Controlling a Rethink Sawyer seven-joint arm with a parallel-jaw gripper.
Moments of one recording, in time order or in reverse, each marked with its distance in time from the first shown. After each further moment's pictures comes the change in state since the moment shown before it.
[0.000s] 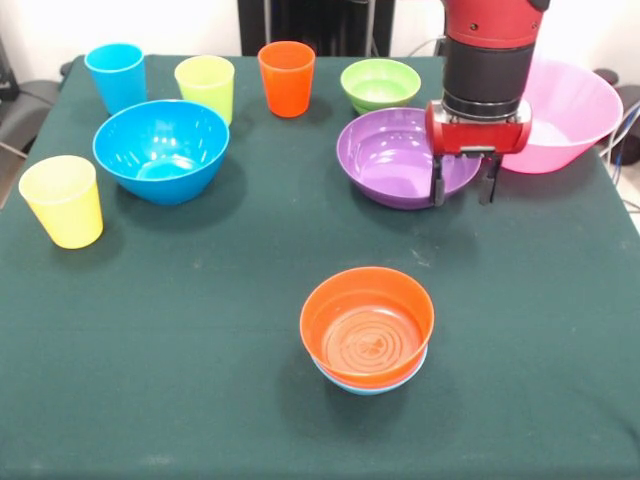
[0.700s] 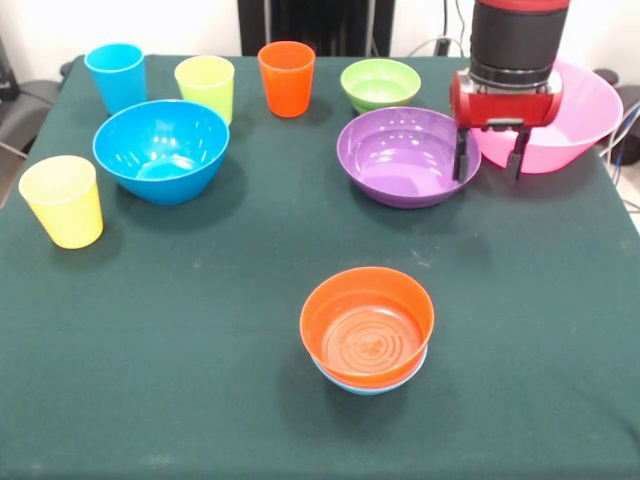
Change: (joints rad) arm 0.049 -0.074 -0.024 0.031 0.051 0.028 0.000
